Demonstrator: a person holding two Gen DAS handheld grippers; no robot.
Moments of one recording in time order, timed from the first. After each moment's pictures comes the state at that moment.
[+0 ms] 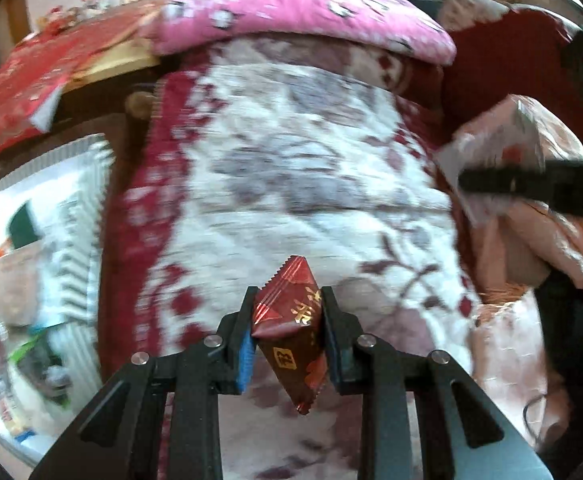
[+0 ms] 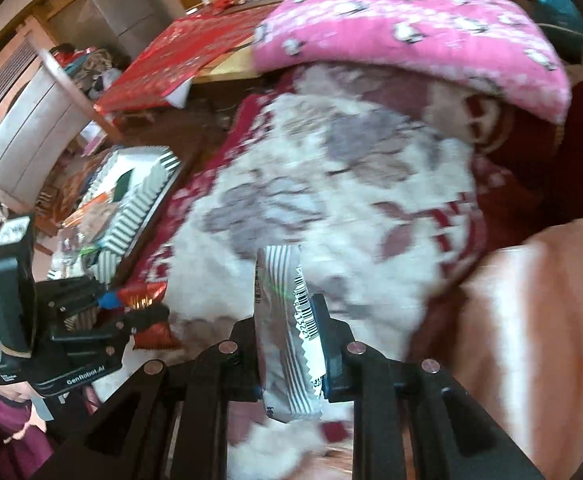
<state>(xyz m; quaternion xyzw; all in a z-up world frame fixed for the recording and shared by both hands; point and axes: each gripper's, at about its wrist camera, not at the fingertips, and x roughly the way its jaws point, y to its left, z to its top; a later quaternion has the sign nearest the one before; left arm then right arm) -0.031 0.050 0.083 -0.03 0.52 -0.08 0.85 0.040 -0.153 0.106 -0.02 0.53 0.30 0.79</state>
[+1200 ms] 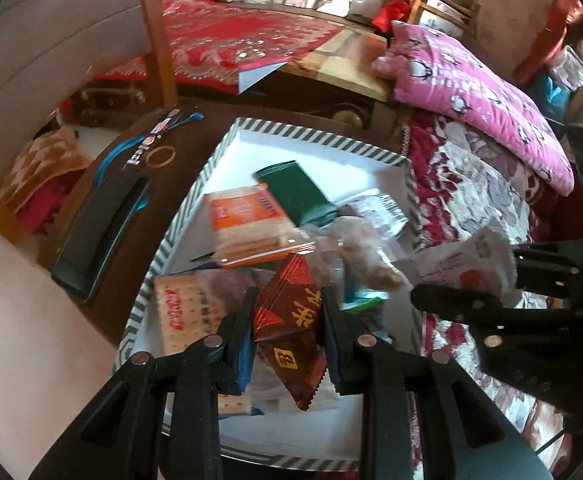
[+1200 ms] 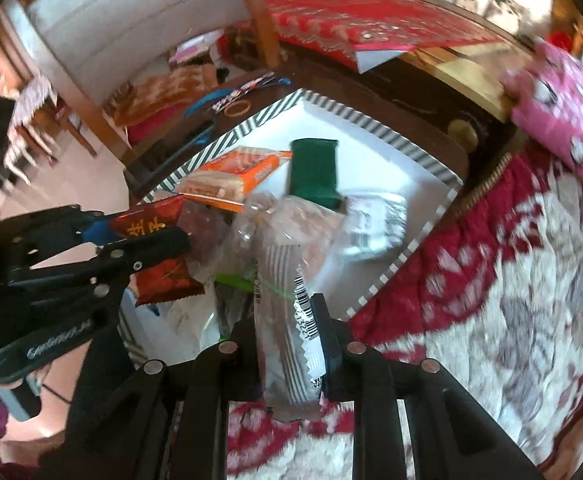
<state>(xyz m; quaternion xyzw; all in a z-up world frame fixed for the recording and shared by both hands) -0.106 0.289 0.108 -0.14 0.48 0.11 0.86 -0.031 0.170 0.100 -0.20 0.50 0.43 0.72</state>
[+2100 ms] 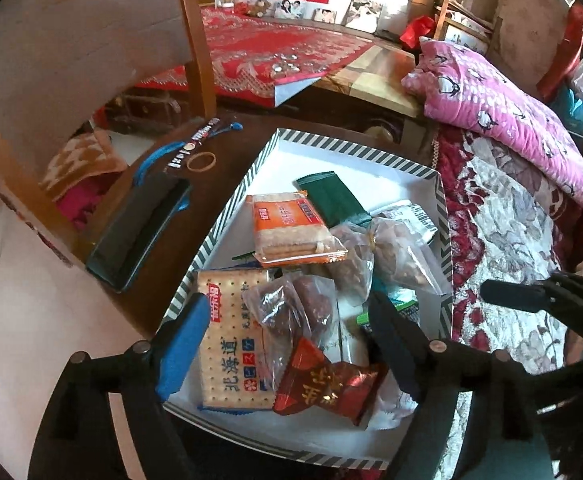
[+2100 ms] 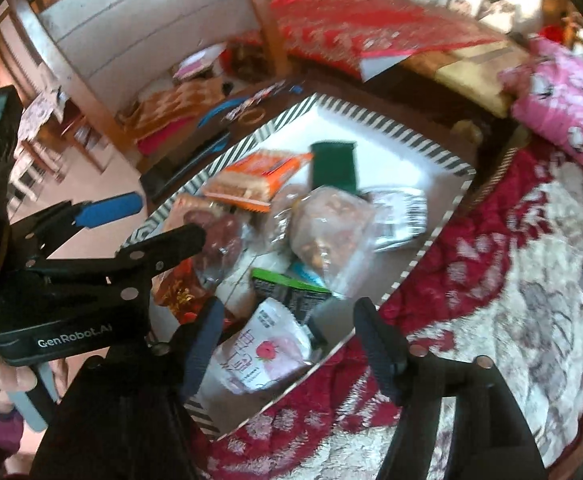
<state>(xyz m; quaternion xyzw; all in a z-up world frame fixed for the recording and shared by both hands) -0.127 0.287 0.115 -0.12 0.45 0.18 0.87 -0.058 0.150 0.103 -0.15 0.48 0.43 0.75</state>
